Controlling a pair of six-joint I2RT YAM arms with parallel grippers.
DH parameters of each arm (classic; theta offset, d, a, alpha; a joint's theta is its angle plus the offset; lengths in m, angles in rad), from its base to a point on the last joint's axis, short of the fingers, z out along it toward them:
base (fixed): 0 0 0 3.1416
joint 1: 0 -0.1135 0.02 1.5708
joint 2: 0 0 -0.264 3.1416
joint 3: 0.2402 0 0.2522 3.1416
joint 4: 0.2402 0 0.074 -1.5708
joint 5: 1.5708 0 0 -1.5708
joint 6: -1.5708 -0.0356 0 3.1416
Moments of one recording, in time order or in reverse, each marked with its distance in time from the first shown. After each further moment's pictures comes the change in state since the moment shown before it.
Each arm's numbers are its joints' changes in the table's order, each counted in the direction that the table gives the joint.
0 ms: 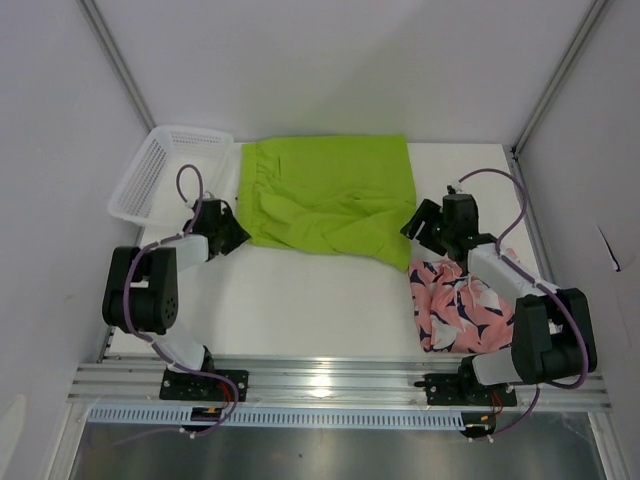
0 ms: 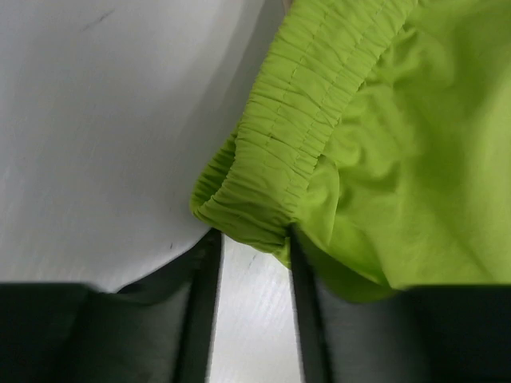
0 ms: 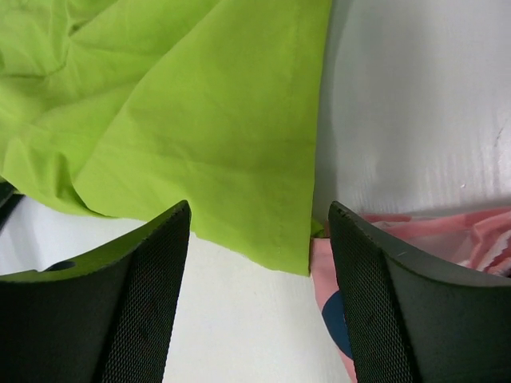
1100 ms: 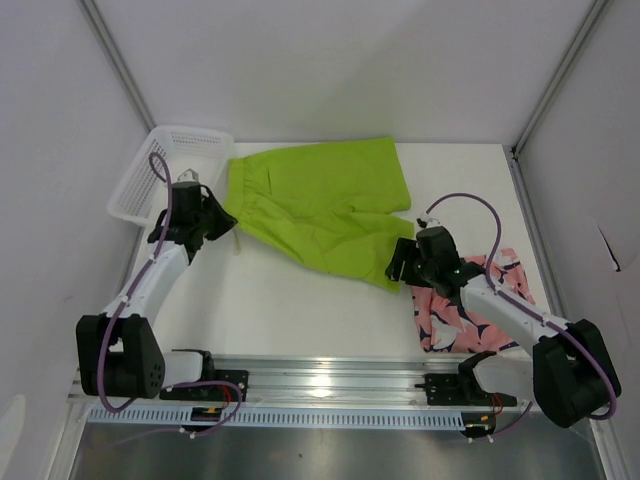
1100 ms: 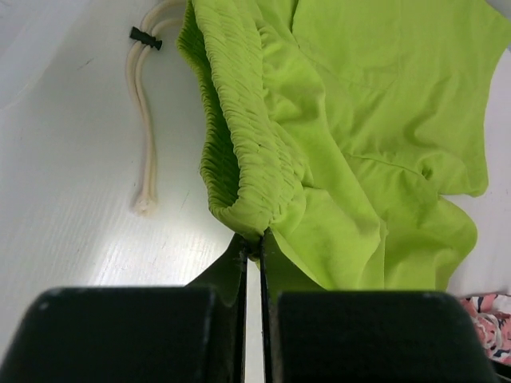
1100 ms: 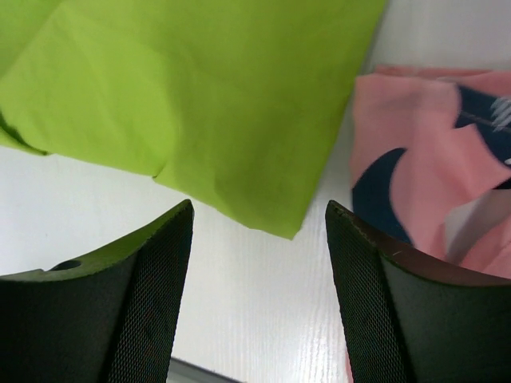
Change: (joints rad) left arm 0.000 -0.363 0.120 0.338 0.042 -0.031; right arm -0.265 -0.204 -0.195 0.105 0.110 0.069
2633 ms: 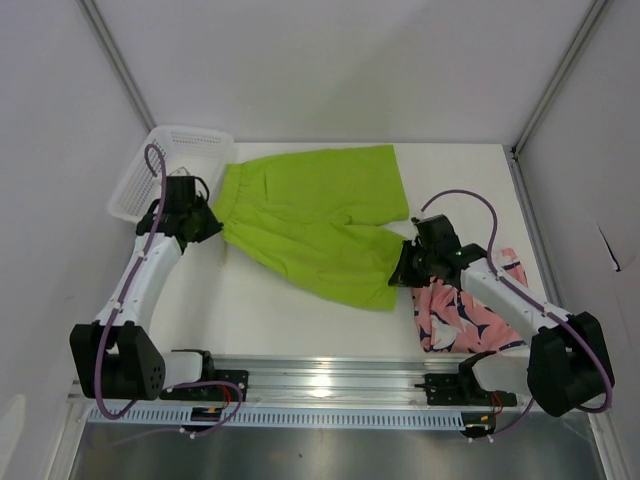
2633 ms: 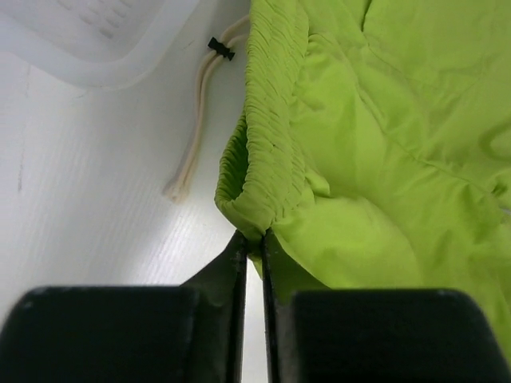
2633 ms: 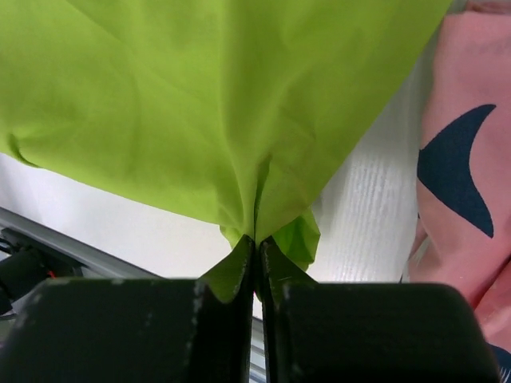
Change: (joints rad) left arm -0.016 -0.018 0.161 0.330 -0.137 -0.116; right arm 0.031 0.045 0.166 0.280 -0.256 -0.024
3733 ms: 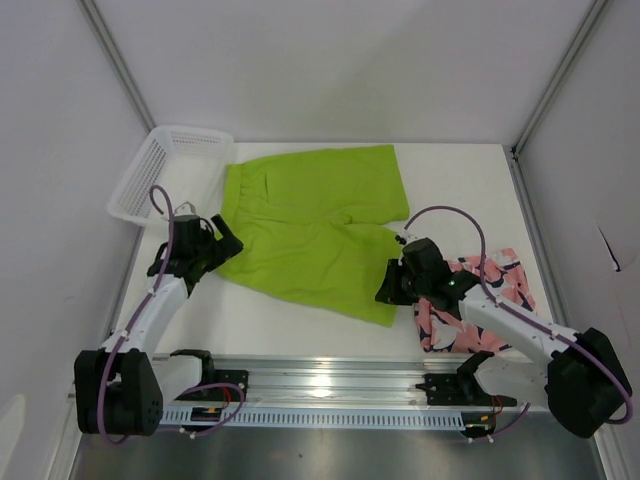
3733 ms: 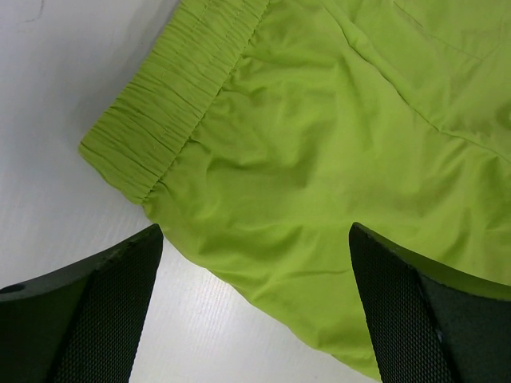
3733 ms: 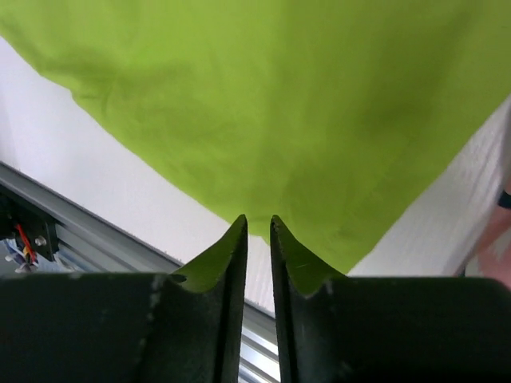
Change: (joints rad) left arm 0.000 -0.178 -0.414 -0.314 0.050 0.069; right arm -0.198 -0.134 -0.179 -0.146 0.082 -0.025
